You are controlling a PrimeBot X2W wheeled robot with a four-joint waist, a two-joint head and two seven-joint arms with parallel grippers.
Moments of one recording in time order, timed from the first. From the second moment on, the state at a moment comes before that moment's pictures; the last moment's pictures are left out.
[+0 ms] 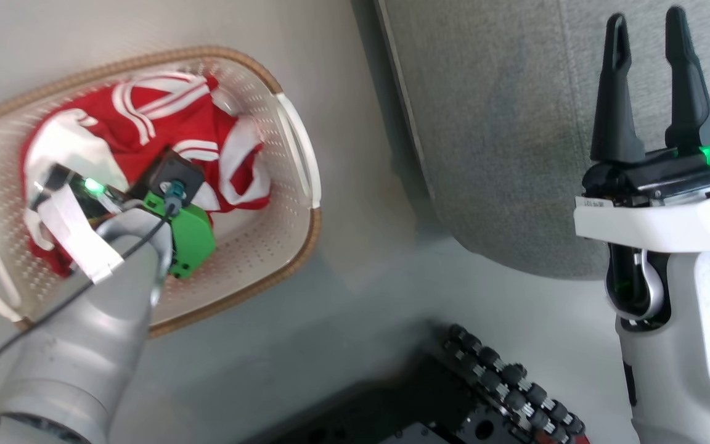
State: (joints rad) left arm -0.96 0.19 -0.74 1.23 -0.13 0.06 -0.26; right arm -0.42 -0.05 0.03 -0.13 0.29 0.13 -0.26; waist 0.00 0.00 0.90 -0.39
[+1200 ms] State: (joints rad) left arm -0.34 0.08 -0.40 0.32 -0.24 -0.04 -0.26; right arm -0.03 -0.05 0.11 -0.02 0.13 0.13 -0.26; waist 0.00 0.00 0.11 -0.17
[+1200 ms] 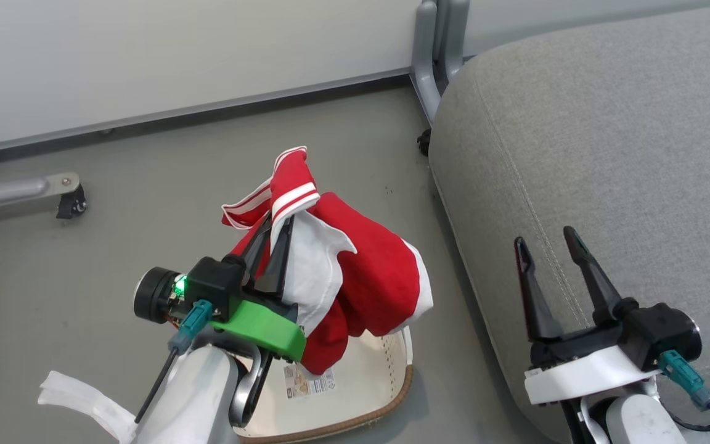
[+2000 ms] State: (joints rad) left arm -0.36 0.05 -0.54 0.16 -0.25 -0.12 -0.26; right arm -0.11 -0.11 0.43 0.04 0.16 0.13 -0.26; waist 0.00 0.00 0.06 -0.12
